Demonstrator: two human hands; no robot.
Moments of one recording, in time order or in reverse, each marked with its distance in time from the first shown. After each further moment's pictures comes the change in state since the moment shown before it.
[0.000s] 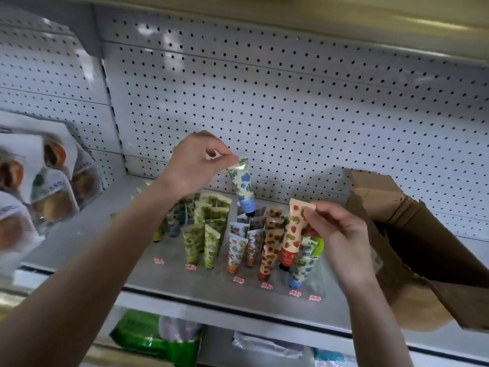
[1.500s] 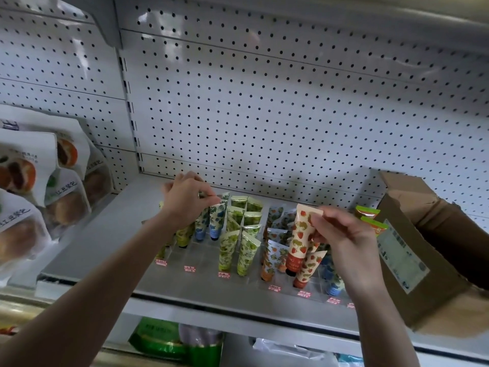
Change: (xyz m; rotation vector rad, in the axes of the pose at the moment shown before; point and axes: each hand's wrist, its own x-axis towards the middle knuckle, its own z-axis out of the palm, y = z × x) left_hand -0.021 -0.140 -0.010 0.372 -0.078 -0.172; right_hand -0.009 0.000 0.069 -0.081 0.017 0.045
